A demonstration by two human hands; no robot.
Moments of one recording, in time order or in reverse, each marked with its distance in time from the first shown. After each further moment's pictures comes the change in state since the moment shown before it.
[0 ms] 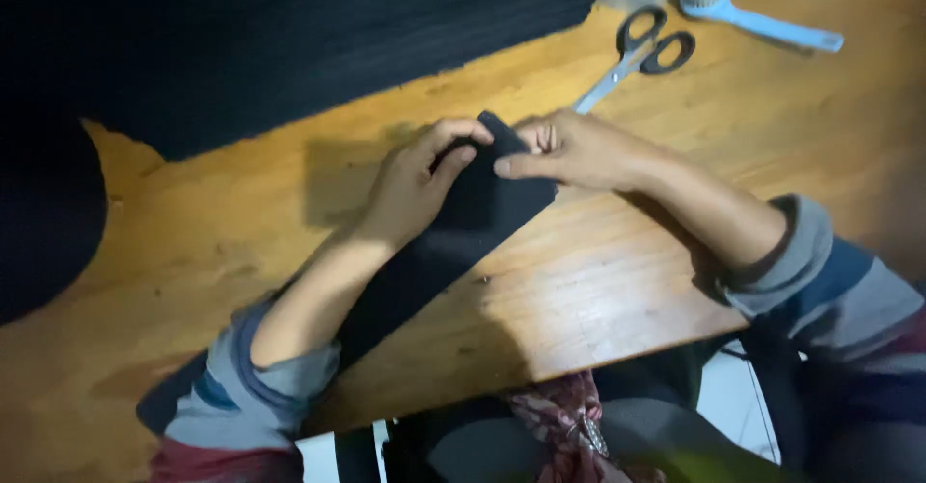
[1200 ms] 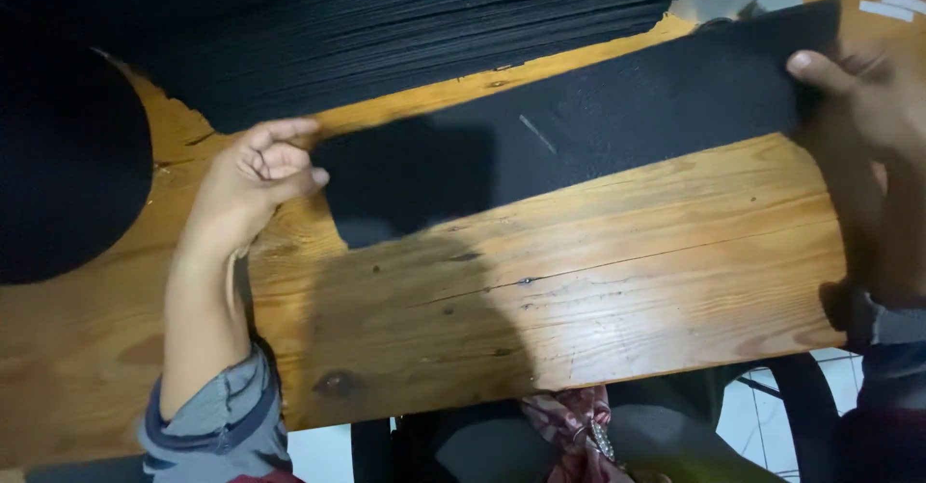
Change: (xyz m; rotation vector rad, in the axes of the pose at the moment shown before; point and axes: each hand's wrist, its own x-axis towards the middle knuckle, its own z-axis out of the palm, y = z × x) left_hand -0.085 -0.041 -0.174 -0.169 0.167 -0.529; right_hand -0.082 0.118 -0.155 0.098 0.584 0.204
